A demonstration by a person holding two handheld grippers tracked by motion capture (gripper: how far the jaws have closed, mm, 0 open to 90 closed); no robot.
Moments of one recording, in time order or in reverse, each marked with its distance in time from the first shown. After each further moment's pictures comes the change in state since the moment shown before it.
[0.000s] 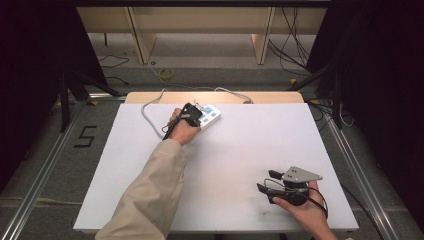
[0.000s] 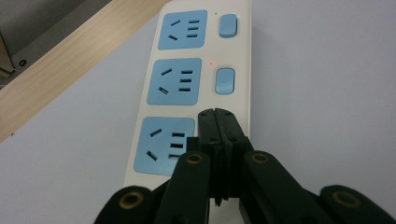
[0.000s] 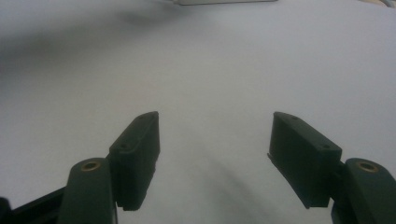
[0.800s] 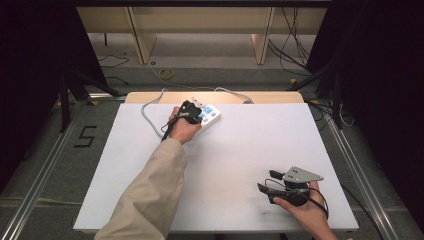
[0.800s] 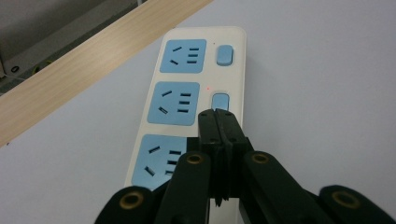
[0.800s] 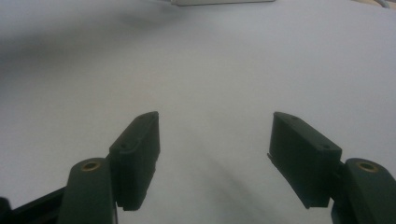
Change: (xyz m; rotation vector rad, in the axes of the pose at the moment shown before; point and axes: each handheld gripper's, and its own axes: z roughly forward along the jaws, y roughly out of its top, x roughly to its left) left arm 0.002 0.006 -0.010 -0.056 -0.008 -0.033; right arm 0.000 -0.001 -0.002 -0.001 -0.007 0.004
